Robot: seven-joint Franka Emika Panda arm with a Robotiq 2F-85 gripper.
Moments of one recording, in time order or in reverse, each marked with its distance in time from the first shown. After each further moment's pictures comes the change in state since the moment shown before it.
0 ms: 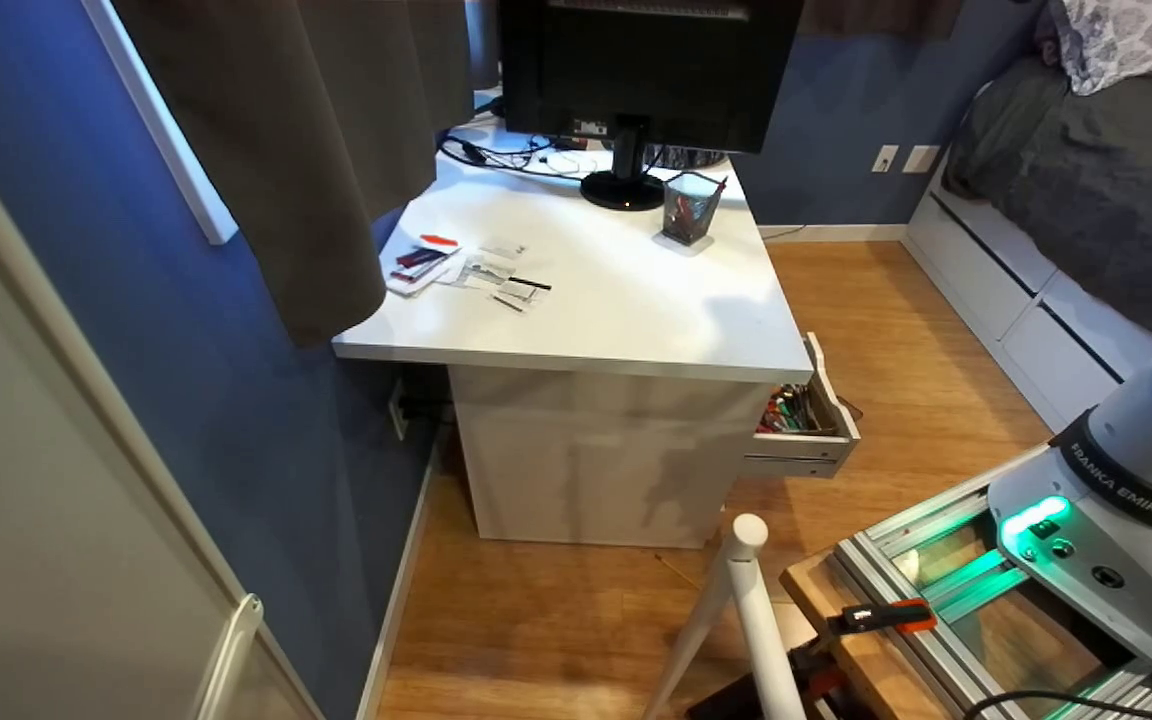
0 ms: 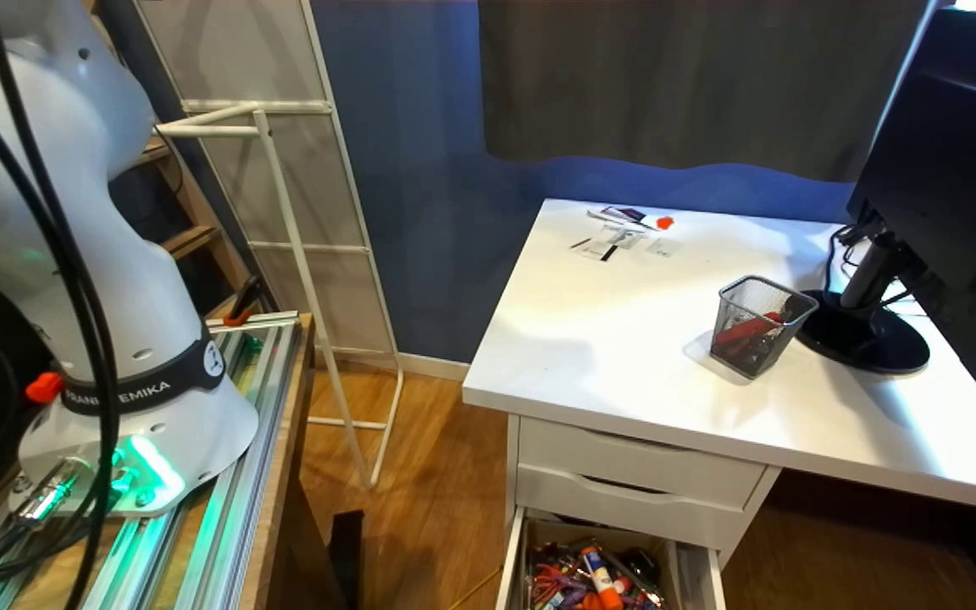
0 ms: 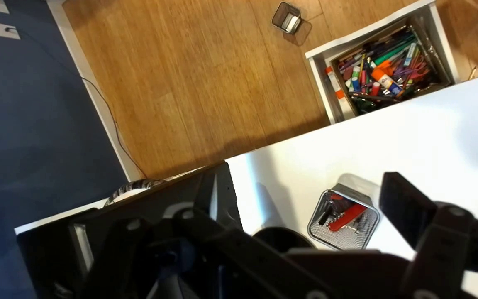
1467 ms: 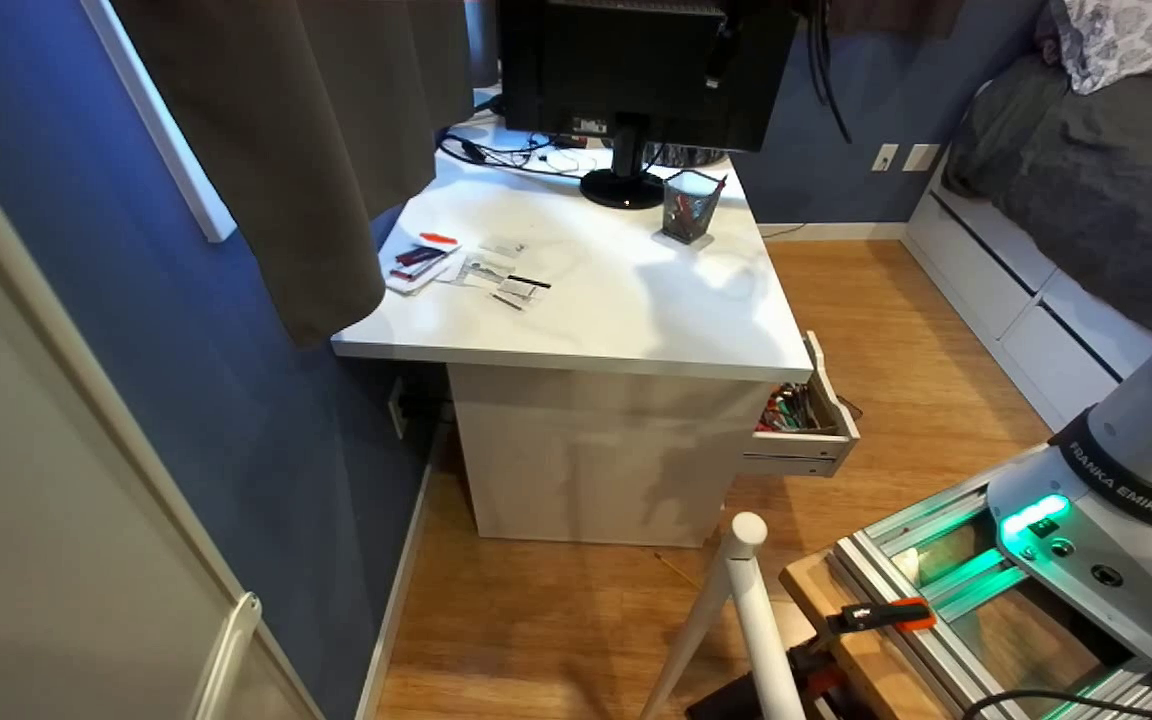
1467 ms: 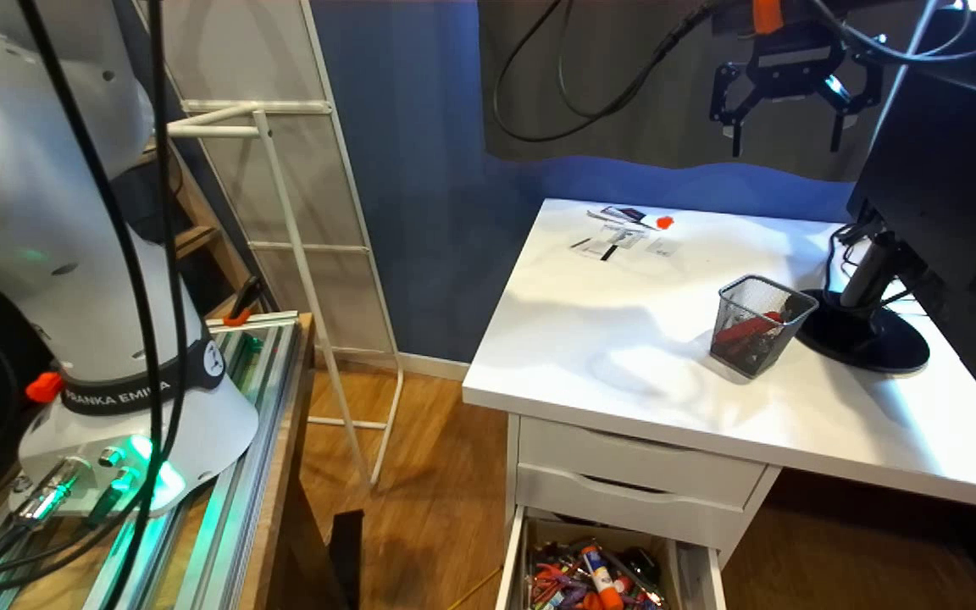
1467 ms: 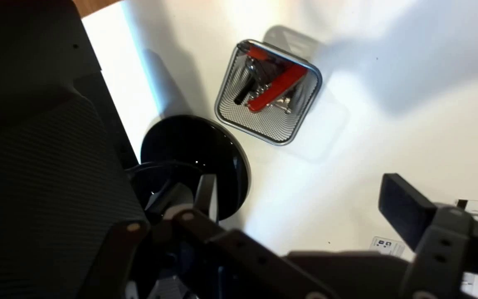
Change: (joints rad) arm -0.003 0.258 0.078 -0.084 0.304 0.457 -0.006
